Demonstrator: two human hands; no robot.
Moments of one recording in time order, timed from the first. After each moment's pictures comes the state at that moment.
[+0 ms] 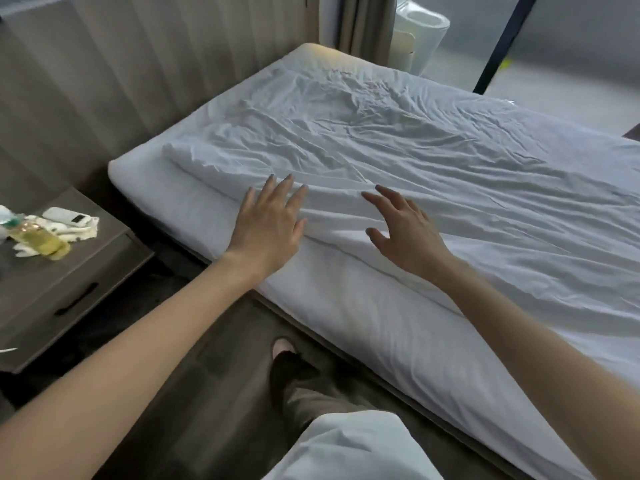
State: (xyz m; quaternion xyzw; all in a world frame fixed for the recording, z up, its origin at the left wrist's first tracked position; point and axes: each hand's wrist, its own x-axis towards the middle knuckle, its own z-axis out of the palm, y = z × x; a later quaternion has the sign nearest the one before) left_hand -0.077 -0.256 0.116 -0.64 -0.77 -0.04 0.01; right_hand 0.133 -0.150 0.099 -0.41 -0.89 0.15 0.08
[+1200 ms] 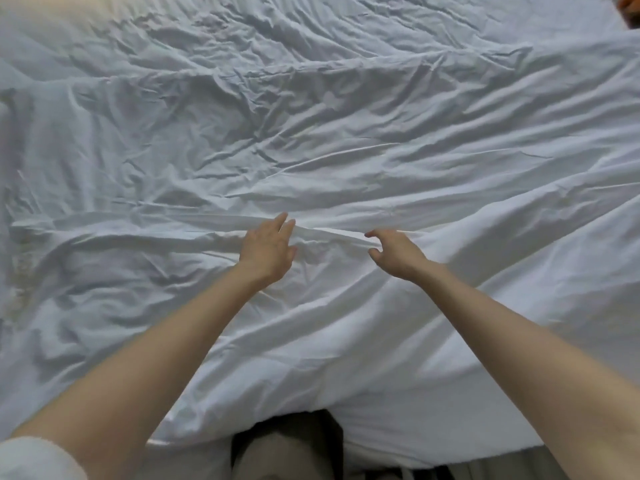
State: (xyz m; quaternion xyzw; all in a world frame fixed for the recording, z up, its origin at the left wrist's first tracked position) left_hand -0.320 0.342 -0.141 -0.82 -0.50 0.18 -0.20; right_hand -0.081 0.275 -0.144 -0.75 -0.55 0.36 -0.04
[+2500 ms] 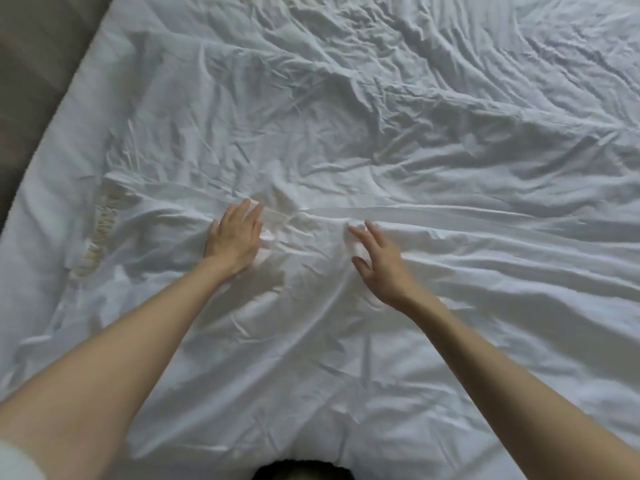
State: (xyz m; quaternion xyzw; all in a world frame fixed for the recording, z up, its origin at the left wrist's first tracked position) left_hand -0.524 0.432 -0.216 -0.66 -0.71 0.05 -0.26; right_hand -0.250 0.399 -0.197 -0.62 -0.69 0.36 0.07
